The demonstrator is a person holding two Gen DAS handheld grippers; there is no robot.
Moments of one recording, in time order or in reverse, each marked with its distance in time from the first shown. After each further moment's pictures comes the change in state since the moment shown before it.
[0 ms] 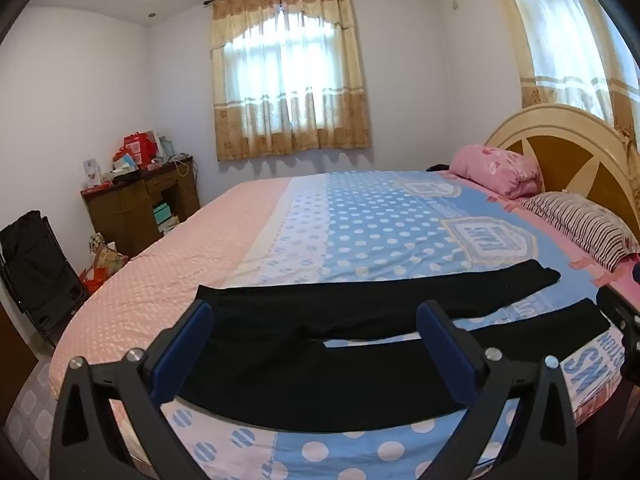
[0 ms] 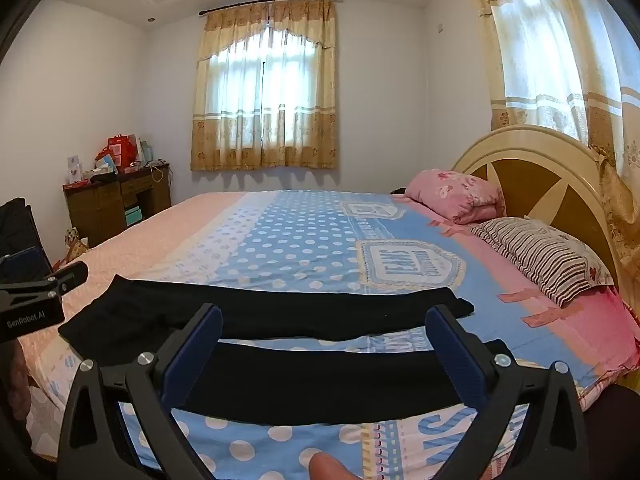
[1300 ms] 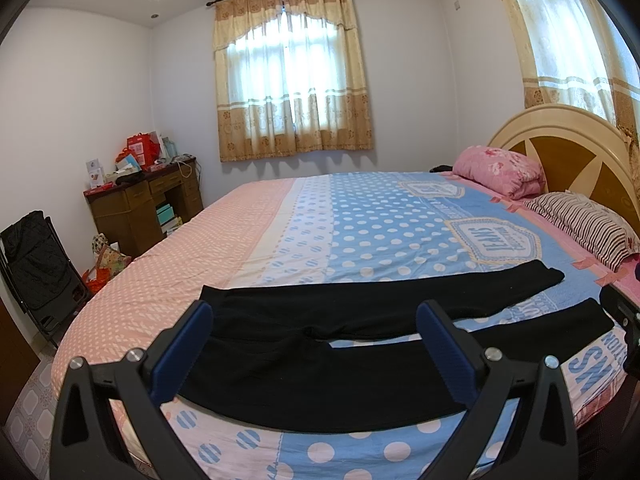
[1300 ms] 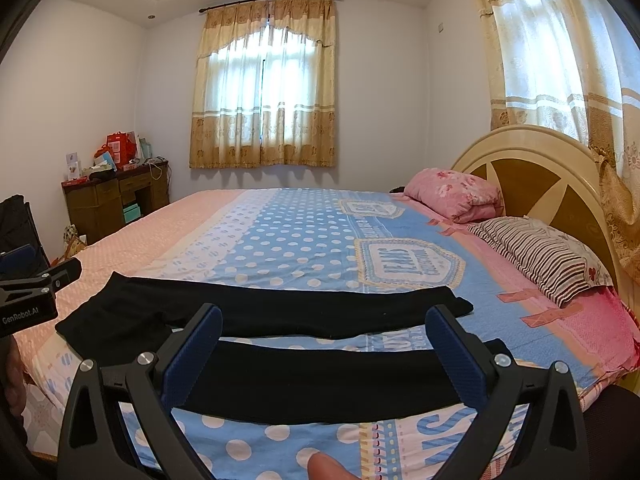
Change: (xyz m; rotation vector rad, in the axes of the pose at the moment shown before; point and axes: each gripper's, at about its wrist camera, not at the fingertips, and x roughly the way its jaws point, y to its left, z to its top) left arm 0.003 0.006 0.001 -0.016 -0.020 0.008; right arm 0.002 0.002 -0.001 -0.003 0.004 -0.001
